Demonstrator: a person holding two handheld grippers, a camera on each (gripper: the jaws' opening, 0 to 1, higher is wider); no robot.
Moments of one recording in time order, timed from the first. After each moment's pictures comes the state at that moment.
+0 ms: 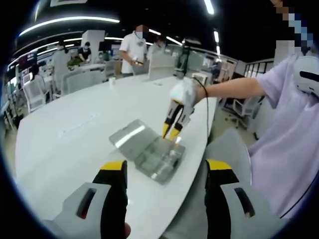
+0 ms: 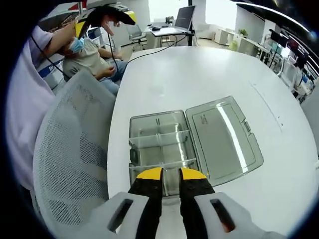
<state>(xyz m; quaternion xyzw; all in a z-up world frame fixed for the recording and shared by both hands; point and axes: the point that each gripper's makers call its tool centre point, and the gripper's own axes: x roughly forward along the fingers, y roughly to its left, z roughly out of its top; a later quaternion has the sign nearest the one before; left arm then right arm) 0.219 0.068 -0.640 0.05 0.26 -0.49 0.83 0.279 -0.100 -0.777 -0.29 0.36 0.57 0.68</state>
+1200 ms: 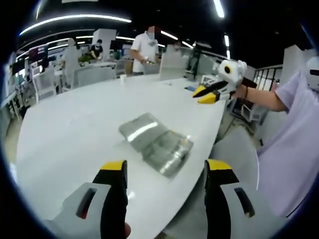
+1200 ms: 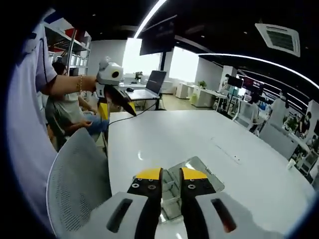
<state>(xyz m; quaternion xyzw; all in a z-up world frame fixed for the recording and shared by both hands) 0.220 0.095 -0.666 0.03 0.26 -0.45 0.85 0.235 -0.097 -0.648 -0.18 0.14 0.49 0.84</state>
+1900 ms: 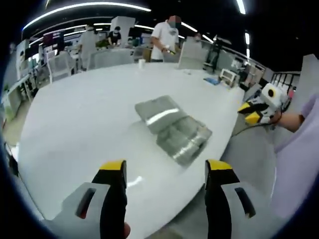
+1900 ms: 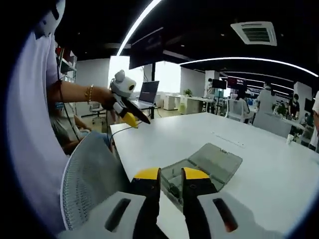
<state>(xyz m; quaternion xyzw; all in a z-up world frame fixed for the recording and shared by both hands) 0.237 0.115 -0.719 0.03 0.33 -0.36 0.87 0.162 -0.106 -0.701 -0.09 0.11 0.44 0.89</state>
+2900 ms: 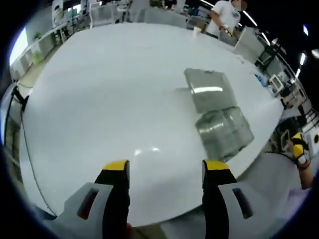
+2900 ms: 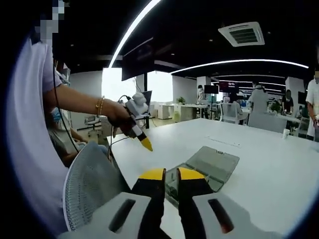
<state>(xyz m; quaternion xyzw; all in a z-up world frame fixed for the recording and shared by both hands) 0.274 0.140 -0.796 -0.03 0.51 -0.16 0.84 0.162 -0.112 -0.693 -0.05 0.09 0.42 0.90</state>
